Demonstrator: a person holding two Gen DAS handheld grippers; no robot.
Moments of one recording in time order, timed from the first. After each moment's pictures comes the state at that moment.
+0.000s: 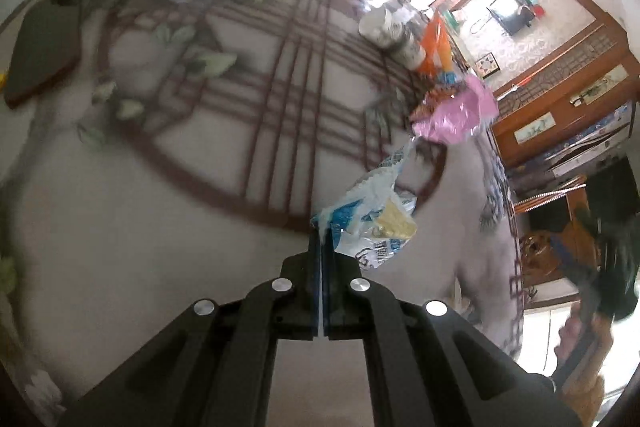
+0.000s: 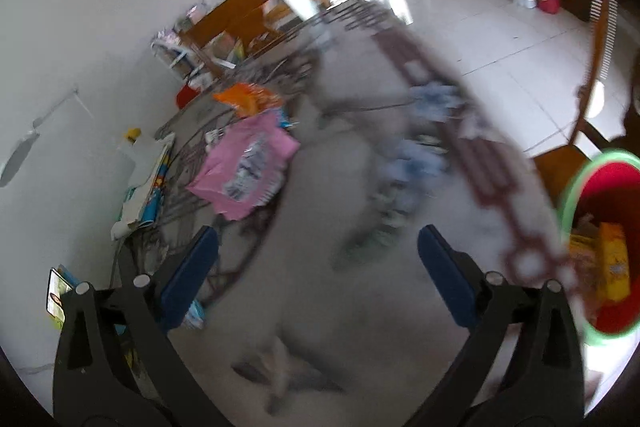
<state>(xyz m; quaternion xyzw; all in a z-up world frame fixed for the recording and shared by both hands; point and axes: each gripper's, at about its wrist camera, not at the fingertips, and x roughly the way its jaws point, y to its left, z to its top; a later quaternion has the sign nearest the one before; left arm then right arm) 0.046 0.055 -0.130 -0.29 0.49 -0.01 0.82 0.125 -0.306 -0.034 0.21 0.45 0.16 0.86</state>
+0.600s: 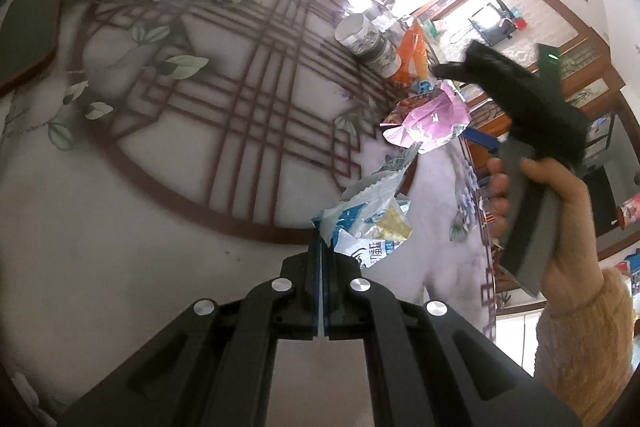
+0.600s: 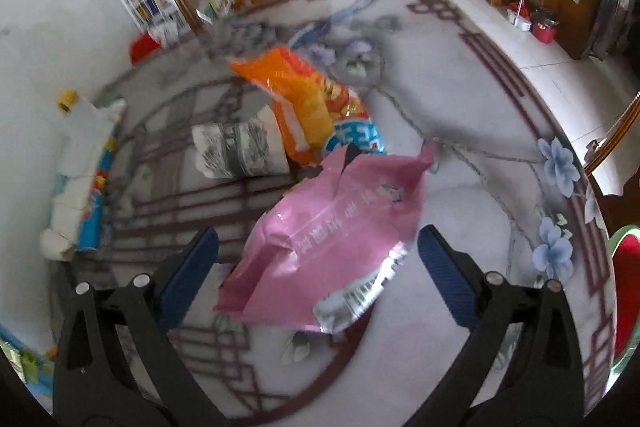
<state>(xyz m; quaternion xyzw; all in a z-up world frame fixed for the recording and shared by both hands) 0.046 0.055 -0.124 -0.32 0.46 -0.05 0.83 0.249 -0.136 -0.058 0.08 0.52 0.08 0.85</state>
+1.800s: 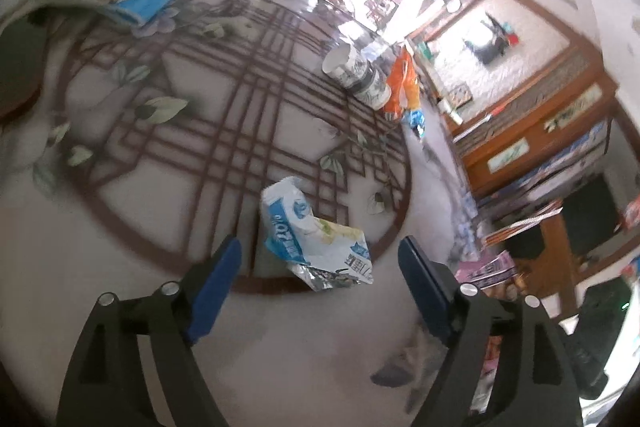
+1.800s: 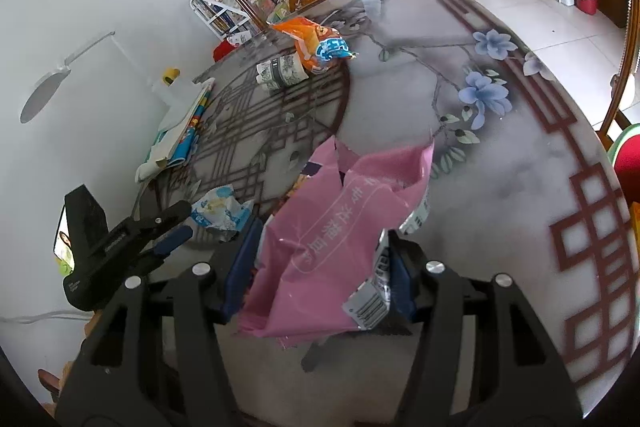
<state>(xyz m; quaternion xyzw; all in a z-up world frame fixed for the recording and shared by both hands) 0.072 0.044 -0.117 -0.30 0.42 -0.04 0.86 0.064 -0.268 -0.056 0.19 0.46 0.22 0.84</state>
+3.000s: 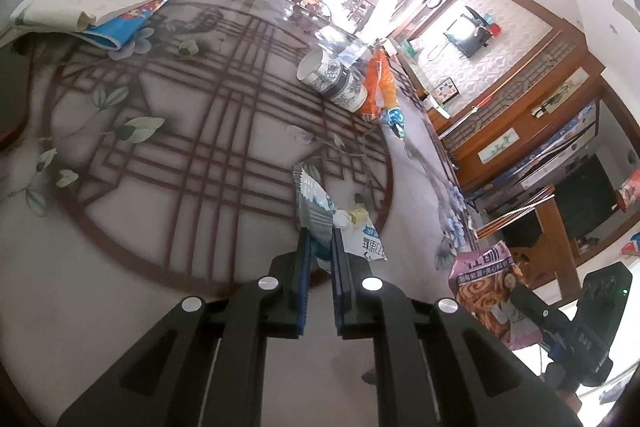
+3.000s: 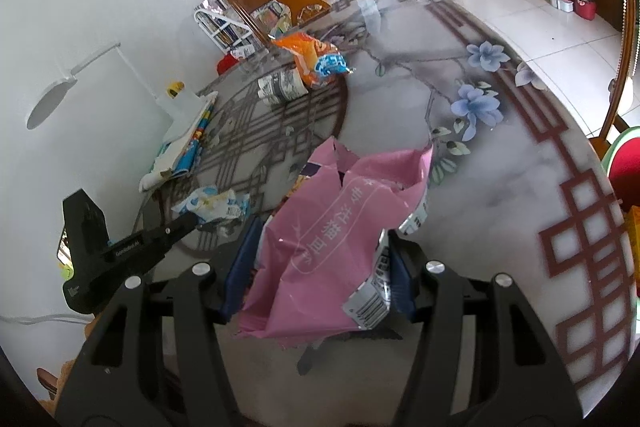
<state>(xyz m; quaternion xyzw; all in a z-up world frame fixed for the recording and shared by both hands) 0.066 0.038 -0.105 -0.29 0.40 -0.06 0.87 0.057 -0.281 -0.049 0.20 0.43 0.23 0.85</state>
